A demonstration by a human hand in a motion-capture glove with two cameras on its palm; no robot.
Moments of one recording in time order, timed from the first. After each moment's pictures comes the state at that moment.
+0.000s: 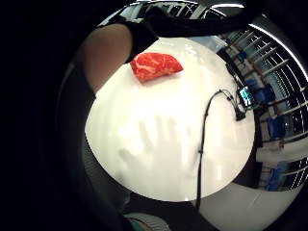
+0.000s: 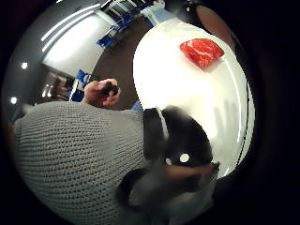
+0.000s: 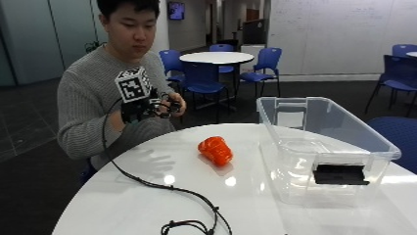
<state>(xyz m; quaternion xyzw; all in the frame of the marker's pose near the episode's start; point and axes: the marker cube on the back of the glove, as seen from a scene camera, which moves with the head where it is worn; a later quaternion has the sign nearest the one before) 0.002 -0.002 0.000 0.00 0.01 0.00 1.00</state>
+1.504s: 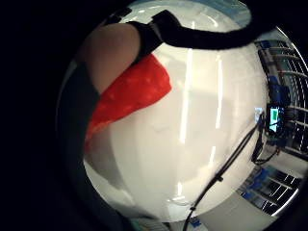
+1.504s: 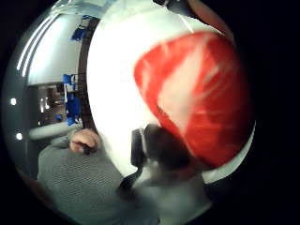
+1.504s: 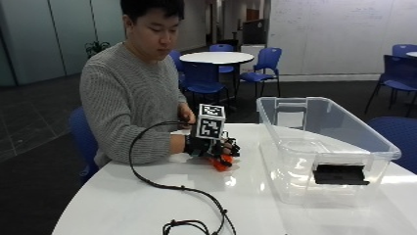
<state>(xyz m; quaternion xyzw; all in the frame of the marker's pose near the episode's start) 0.087 -0.181 0.148 -0.19 0.00 0.05 0.98</state>
